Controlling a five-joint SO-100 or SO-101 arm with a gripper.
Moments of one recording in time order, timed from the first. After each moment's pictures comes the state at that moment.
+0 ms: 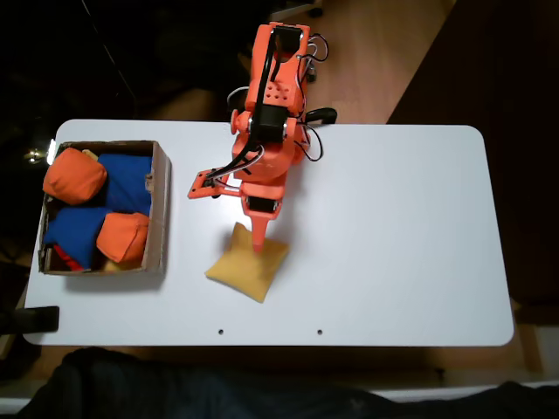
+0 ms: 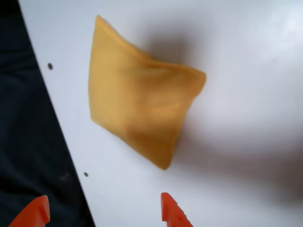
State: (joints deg) arm 8.1 138.8 131.6 75.8 -0.7
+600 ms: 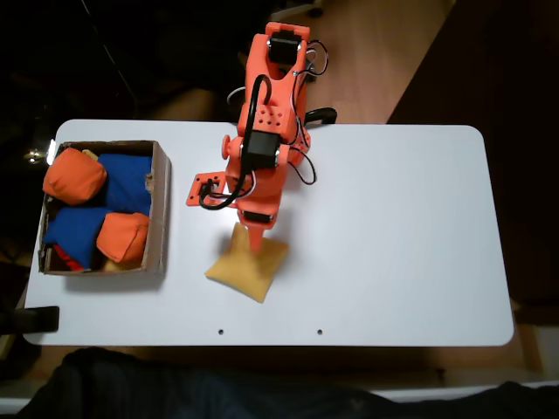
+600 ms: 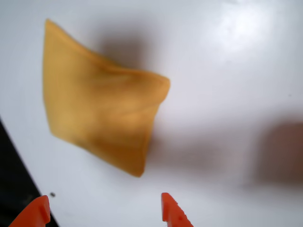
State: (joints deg) arm 9.5 123.5 121.5 84.1 -0.5
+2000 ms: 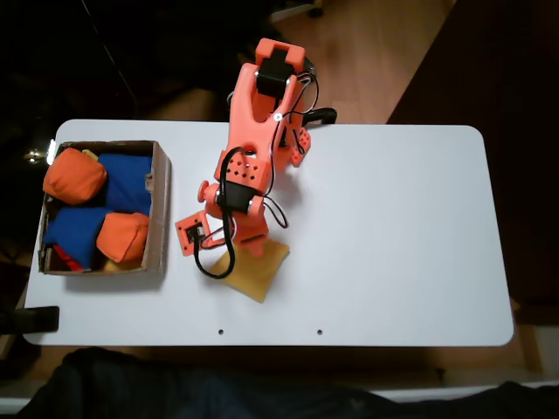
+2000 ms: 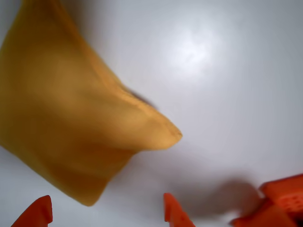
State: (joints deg) arm 15.5 101.6 110.9 86.6 -36.2
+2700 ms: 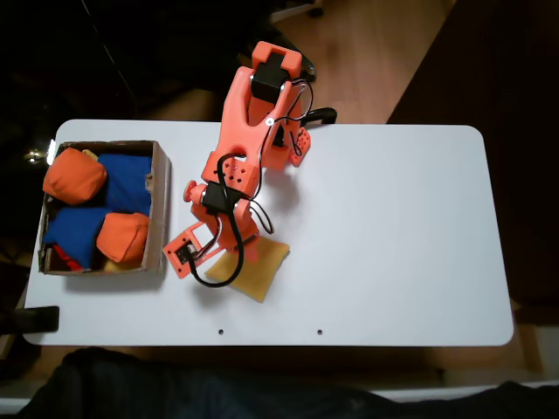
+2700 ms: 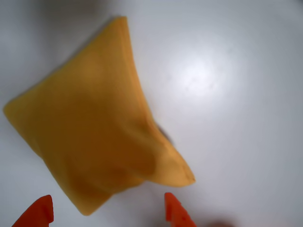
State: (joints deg) arm 19.4 98.3 106.8 82.4 -54.4
